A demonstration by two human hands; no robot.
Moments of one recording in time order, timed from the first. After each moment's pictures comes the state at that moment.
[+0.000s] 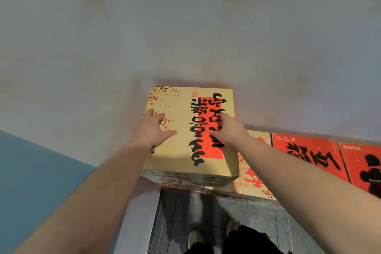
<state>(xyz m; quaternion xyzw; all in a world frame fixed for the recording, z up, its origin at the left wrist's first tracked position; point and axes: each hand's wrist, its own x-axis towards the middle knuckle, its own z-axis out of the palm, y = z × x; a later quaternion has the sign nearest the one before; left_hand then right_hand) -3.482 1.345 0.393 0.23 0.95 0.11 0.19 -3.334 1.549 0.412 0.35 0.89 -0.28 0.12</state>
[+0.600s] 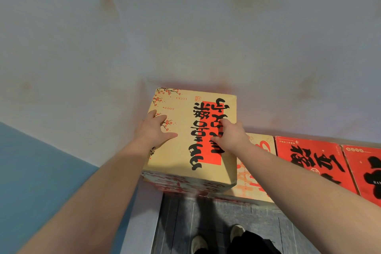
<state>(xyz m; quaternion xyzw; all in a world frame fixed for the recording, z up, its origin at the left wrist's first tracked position) -3.494 1.335 0.397 0.24 0.95 0.09 0.19 -3.333 1.524 0.419 0.37 0.88 -0.28 0.12</state>
